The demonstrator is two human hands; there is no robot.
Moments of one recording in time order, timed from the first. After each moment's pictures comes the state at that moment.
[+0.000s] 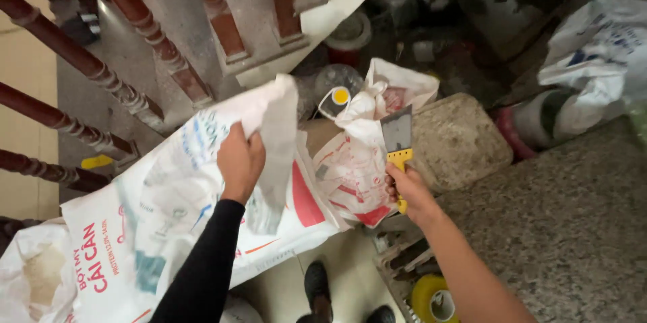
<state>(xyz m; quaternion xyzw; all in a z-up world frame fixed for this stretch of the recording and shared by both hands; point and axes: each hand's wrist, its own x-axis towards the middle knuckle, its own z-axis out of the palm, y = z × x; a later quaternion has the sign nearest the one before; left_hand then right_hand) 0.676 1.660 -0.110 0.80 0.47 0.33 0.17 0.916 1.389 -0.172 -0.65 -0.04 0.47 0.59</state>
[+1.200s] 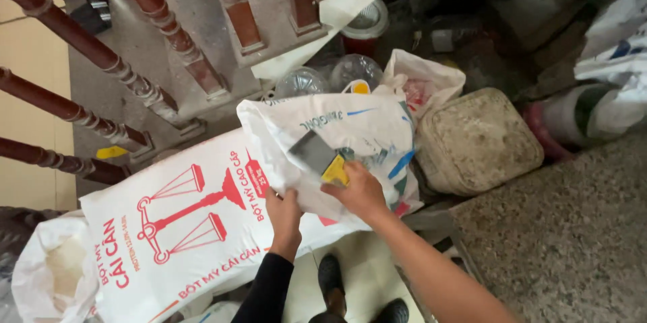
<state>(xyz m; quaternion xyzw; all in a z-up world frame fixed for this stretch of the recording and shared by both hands) 0.645 1.573 -0.195 0.39 0.57 0.33 0.65 0.800 1.489 -0.136 -0.82 -0.43 0.20 0.31</state>
